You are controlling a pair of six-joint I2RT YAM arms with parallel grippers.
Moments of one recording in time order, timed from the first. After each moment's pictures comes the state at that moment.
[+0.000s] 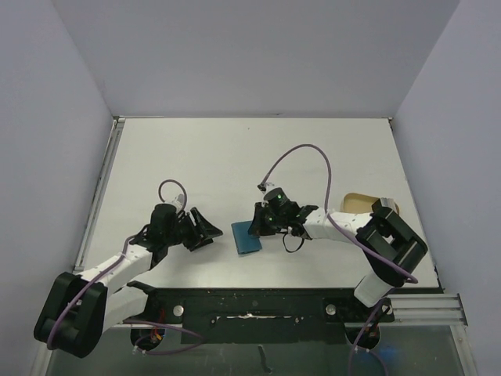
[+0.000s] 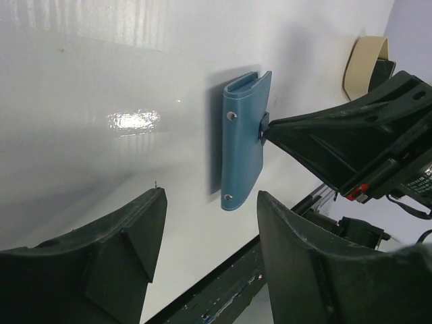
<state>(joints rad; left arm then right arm) -0.35 1.08 0.30 0.08 0.44 -0.99 0.80 1.62 0.81 -0.02 -0.14 0.65</state>
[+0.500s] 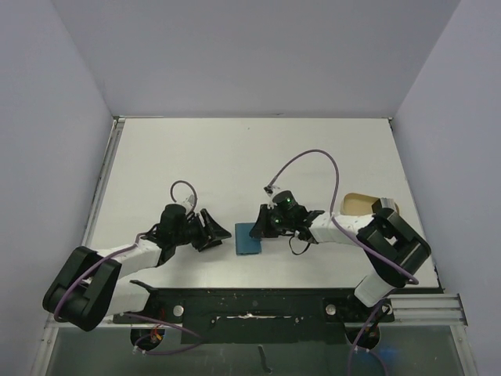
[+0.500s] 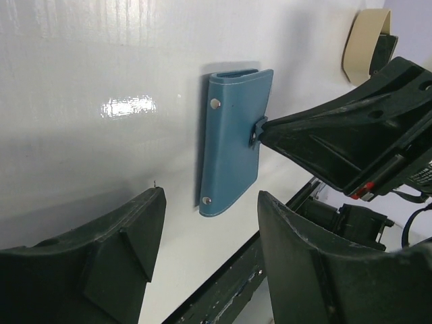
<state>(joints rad) -0.43 1.26 0.29 0.31 0.46 -1.03 0.74 1.60 0.70 0.15 -0.26 0.70</state>
